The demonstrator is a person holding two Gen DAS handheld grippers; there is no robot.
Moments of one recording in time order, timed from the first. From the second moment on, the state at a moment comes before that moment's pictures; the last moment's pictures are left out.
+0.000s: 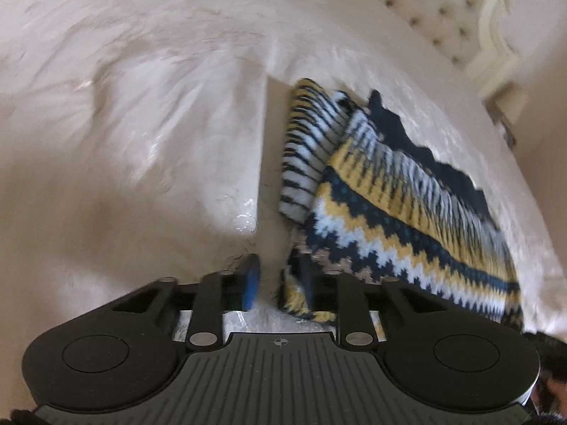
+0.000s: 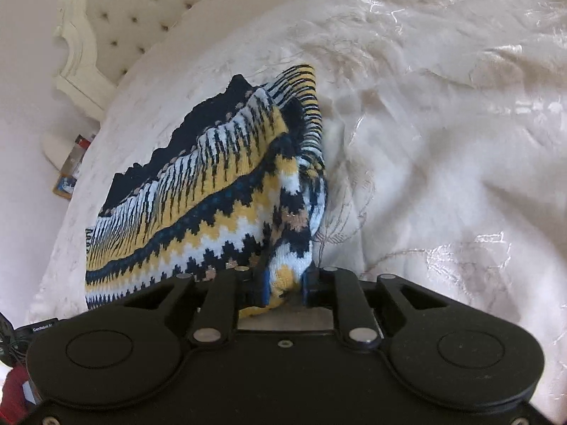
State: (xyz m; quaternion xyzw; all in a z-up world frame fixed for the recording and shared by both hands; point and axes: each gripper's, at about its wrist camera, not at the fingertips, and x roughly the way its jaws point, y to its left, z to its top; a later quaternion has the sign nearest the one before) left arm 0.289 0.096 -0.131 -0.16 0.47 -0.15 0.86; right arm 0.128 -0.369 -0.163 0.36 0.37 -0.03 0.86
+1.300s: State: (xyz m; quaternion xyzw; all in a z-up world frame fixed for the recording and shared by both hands) left arm 0.258 -0.023 -0.056 -0.01 0.40 -0.20 0.89; right arm 0.084 -0.355 -0.164 0.24 0.34 0.02 0.91
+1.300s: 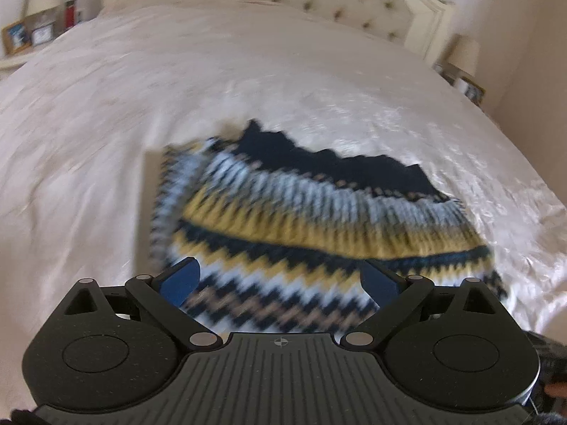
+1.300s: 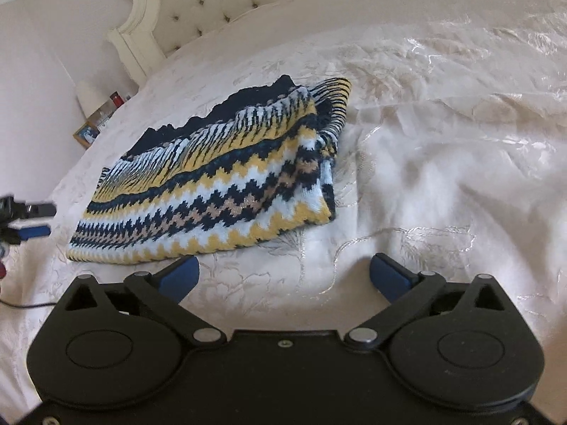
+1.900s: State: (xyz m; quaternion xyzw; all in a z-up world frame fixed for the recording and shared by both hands) left arm 0.329 -0.125 -0.119 0.09 0.48 -0.17 0.85; right arm 0.105 -0.408 -0.171 0.40 0.34 0.08 0.85
